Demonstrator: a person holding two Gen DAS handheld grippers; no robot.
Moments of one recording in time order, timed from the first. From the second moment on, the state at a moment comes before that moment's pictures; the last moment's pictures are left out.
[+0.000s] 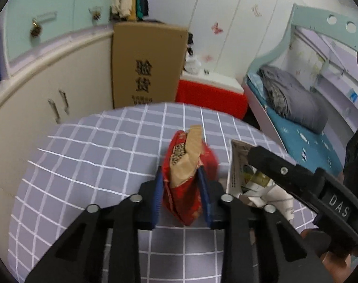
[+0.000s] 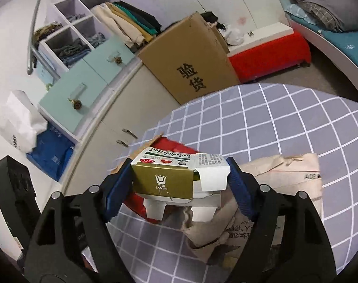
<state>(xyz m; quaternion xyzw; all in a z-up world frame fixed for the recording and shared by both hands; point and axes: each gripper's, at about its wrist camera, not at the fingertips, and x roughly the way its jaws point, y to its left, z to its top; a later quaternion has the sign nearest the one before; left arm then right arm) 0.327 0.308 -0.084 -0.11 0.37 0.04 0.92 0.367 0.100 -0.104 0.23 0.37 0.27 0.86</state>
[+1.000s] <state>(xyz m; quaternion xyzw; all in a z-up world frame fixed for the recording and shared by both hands) 0.232 -0.020 -0.040 -0.01 0.33 -0.18 0.93 0.188 -0.230 -0.092 0.29 0.26 0.12 0.92</state>
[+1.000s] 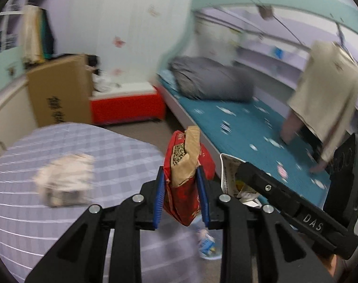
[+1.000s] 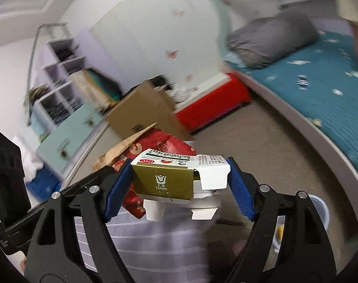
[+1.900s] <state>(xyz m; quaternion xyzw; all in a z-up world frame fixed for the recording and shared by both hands) 0.291 -0.182 -0.298 0.08 0.54 -0.19 0.81 0.198 -0.375 -0.374 0.39 0.44 -0.05 0.81</state>
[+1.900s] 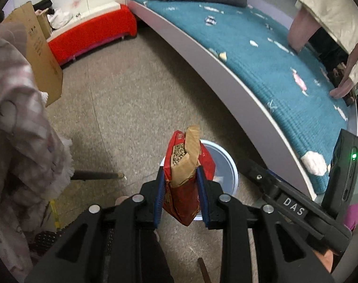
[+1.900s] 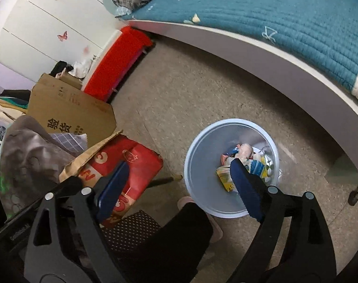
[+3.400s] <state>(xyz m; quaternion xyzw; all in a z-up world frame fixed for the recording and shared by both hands) 0.235 -0.177 -0.200 0.09 0.43 -0.21 0.87 0.121 -0.380 -0.266 0.40 0.31 -0.09 0.86</state>
